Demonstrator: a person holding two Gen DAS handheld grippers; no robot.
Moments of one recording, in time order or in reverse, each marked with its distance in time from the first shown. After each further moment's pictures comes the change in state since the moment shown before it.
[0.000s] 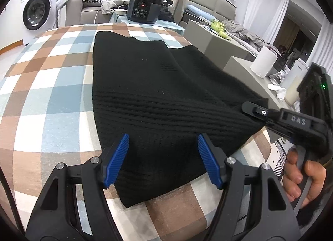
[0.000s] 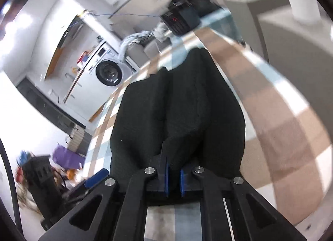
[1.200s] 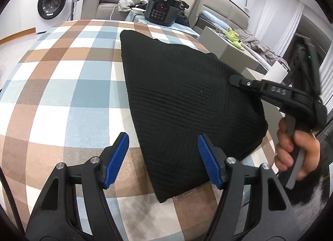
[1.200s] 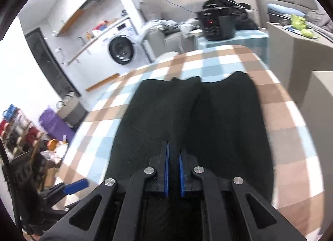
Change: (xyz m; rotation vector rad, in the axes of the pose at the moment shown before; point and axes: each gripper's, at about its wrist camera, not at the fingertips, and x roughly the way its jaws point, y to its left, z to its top) left arm -0.018 0.047 -0.001 -0.093 -0.016 0.036; right arm 0.071 0.052 0.052 -0.284 0.054 -0.061
